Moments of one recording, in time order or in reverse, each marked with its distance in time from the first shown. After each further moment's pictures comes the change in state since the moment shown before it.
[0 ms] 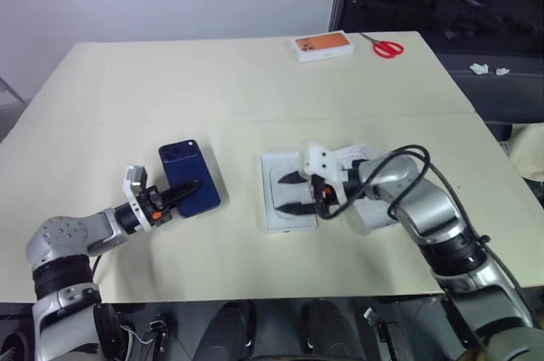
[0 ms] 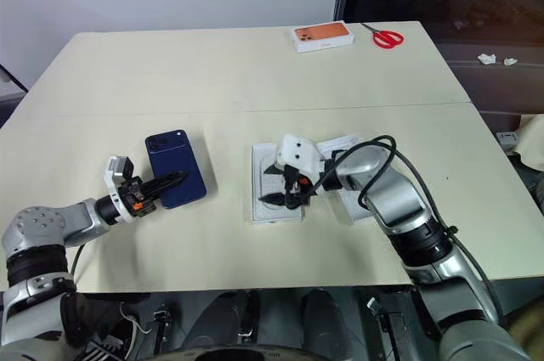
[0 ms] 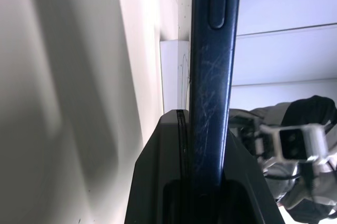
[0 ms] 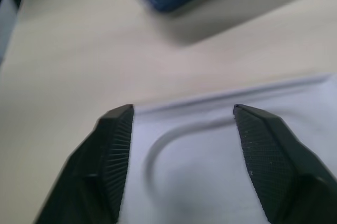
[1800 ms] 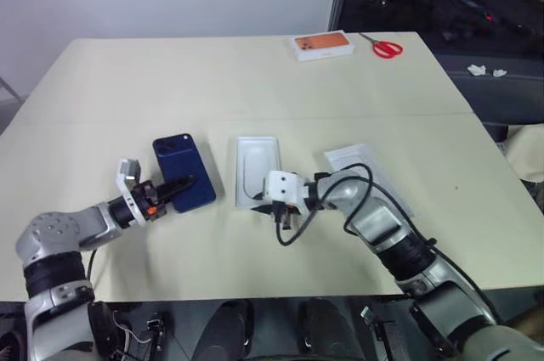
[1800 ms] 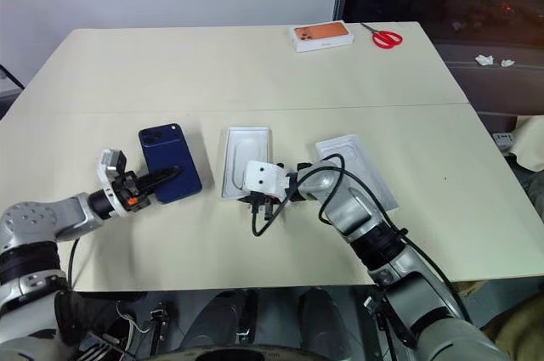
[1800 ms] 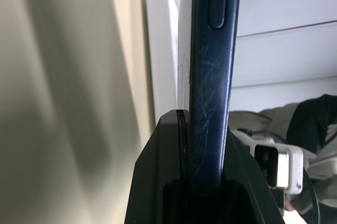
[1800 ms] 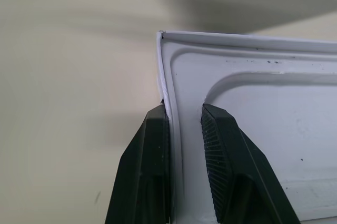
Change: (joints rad) left arm -0.040 0.063 0.000 -0.008 -0.028 -0.033 0.038; right arm -0.046 0.263 0.150 0.266 -0.256 -0.263 -0.180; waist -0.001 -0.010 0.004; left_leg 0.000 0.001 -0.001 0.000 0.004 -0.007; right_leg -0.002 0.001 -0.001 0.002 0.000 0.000
